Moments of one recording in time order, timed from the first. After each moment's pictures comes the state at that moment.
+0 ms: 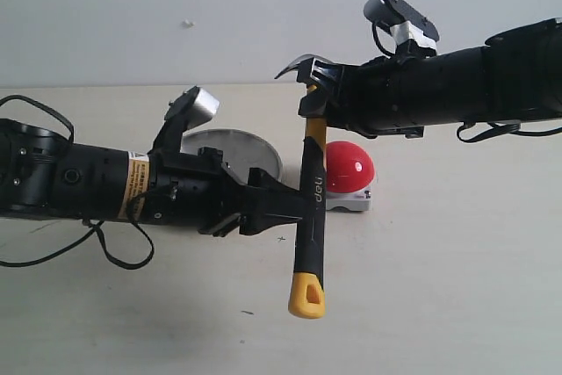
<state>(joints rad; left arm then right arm) -0.52 1.81 -0.81 1.25 -0.79 -1.47 0.24 1.73 -0.98 1.73 0.36 -1.15</state>
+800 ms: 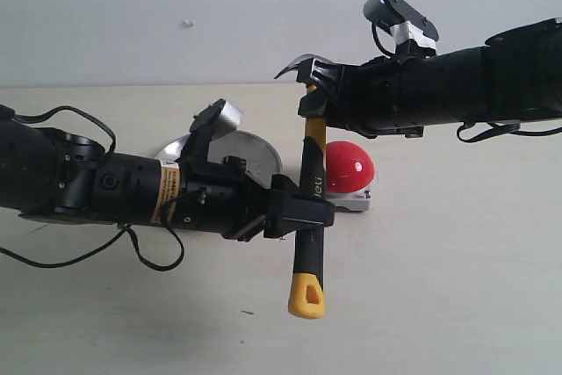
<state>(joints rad) -0.56 1.92 -0.88 1.20 -0.79 -1.47 0.24 1.73 -0.98 1.73 0.37 -1.15</state>
